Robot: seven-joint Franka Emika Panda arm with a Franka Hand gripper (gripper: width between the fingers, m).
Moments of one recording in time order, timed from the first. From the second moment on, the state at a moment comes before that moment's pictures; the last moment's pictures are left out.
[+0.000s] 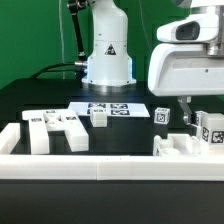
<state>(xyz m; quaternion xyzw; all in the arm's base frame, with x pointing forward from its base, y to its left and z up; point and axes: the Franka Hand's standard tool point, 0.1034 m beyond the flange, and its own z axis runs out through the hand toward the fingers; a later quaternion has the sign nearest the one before) 0.638 0.123 0.080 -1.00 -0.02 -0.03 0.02</state>
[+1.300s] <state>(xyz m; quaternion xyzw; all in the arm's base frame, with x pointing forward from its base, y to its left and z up) 0.636 0.124 0.079 -0.86 0.51 -0.01 0.04</state>
